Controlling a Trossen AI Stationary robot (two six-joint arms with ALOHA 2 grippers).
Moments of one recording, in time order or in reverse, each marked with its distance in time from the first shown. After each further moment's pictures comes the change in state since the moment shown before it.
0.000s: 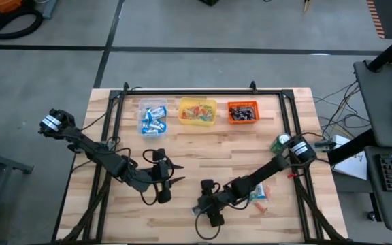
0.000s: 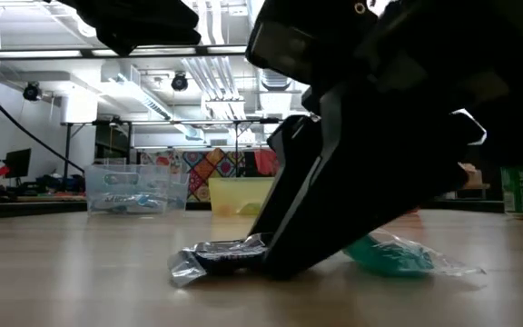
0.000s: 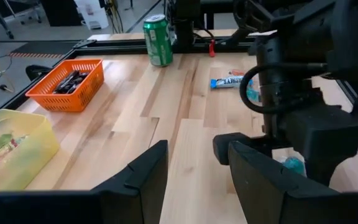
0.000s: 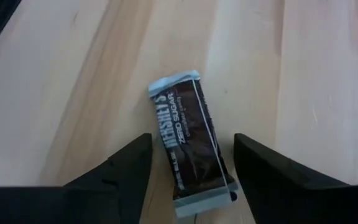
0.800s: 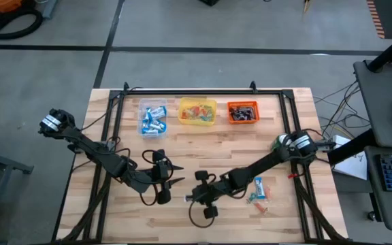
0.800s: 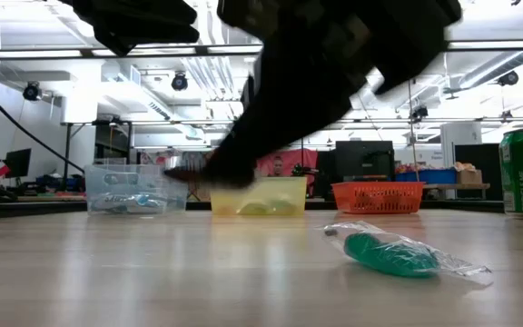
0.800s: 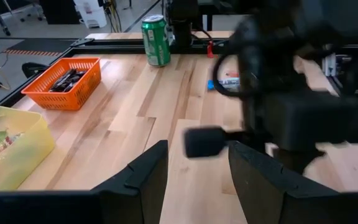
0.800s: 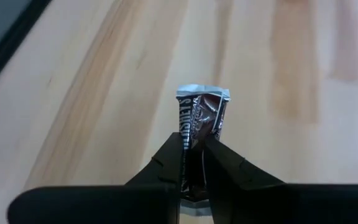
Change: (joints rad) left arm -0.008 -0.001 0.000 0.001 0.000 -0.023; right arm -0.075 -0.061 0.050 -0.023 -0.008 -0.095
